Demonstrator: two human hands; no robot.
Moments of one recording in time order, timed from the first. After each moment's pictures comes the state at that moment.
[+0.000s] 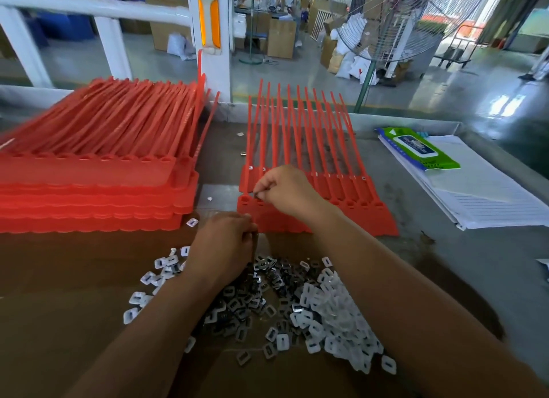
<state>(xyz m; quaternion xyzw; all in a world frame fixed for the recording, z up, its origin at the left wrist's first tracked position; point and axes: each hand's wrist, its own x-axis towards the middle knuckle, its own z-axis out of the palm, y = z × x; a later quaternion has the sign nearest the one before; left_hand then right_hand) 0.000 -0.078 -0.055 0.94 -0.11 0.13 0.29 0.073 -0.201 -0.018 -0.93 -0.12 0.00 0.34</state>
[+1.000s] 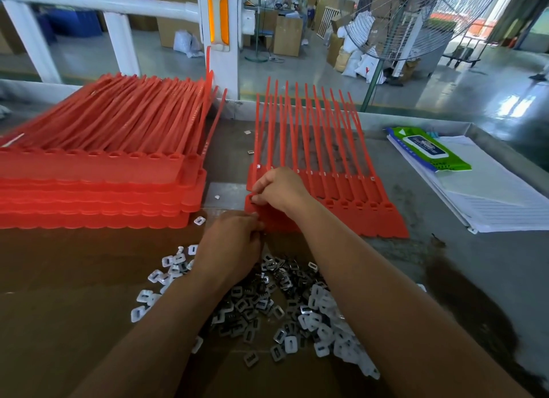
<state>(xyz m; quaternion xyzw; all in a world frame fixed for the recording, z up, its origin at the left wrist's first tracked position) 0.000 -0.077 -0.058 0.94 -0.11 0.12 0.30 0.090 -0.182 -0.029 -0.93 -0.05 0.07 0.37</state>
